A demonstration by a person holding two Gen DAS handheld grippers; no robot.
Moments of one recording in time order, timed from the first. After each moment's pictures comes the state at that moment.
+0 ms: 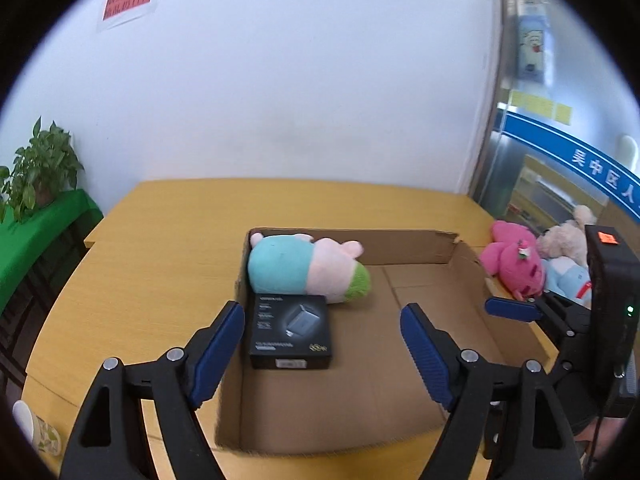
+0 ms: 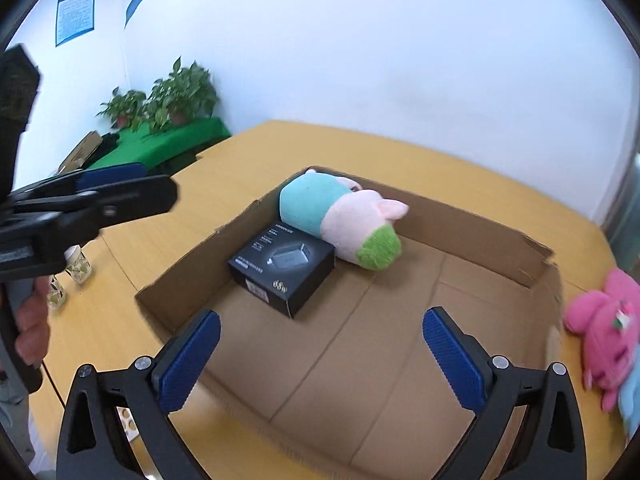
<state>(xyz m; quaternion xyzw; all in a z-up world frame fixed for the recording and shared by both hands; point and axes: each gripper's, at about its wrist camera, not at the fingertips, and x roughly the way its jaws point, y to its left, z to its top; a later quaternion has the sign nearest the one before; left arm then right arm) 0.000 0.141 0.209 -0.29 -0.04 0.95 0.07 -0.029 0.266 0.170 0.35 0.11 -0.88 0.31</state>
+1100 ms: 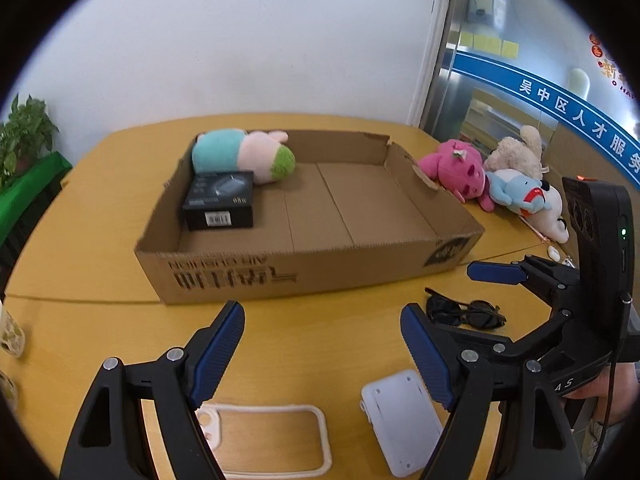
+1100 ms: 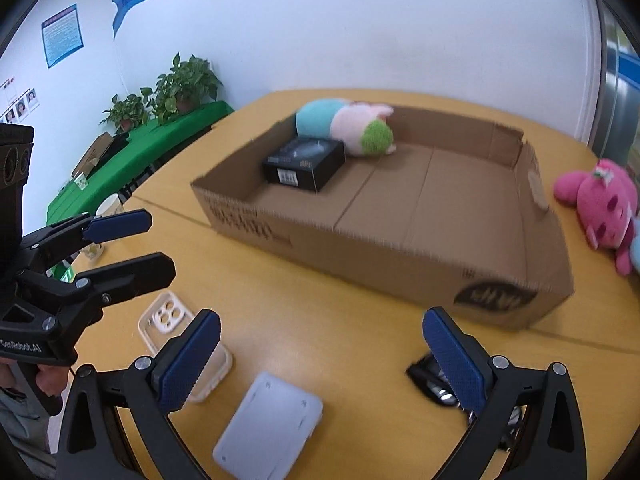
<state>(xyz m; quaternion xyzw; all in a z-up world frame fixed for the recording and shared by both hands) 0.104 0.210 0.137 -0.37 -0.03 0.92 0.13 0.089 0.353 0.122 0.41 0.06 -0.85 0.31</state>
